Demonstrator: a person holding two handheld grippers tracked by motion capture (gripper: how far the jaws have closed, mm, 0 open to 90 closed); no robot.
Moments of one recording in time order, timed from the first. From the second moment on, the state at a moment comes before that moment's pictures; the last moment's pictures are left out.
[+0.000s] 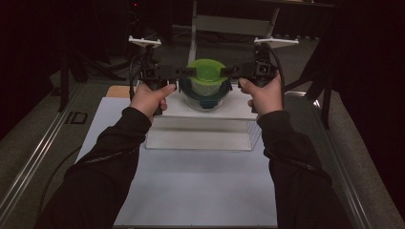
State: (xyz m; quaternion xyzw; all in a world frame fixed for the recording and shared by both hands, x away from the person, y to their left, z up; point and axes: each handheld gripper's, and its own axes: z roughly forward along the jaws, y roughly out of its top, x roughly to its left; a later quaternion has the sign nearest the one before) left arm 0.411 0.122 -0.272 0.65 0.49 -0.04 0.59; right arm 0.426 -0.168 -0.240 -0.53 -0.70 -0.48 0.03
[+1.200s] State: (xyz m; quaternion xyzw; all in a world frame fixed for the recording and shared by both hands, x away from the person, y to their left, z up) left arm 0.316 0.157 -0.319 0.67 0.40 0.05 0.62; right arm 0.353 -0.146 -0.272 -0.44 -0.74 -0.51 -0.02
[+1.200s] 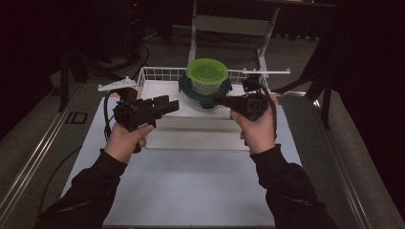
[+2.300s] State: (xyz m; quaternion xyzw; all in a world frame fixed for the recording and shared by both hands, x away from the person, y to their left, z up) left arm 0.301 0.141 -0.351 0.70 0.39 0.06 0.60; right arm 0.394 -0.131 -0.286 -0.46 -0.73 -0.50 -0.01
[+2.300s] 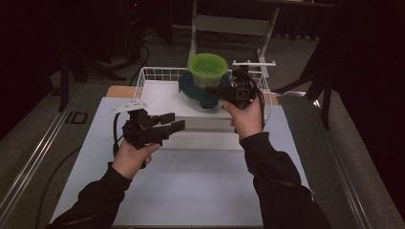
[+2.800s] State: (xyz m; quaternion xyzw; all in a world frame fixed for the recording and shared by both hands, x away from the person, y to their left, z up) left arm 0.286 0.132 -0.355 0.72 0.30 0.07 0.62; right arm 0.335 -0.137 -0.301 -0.37 -0.76 -0.53 -0.05
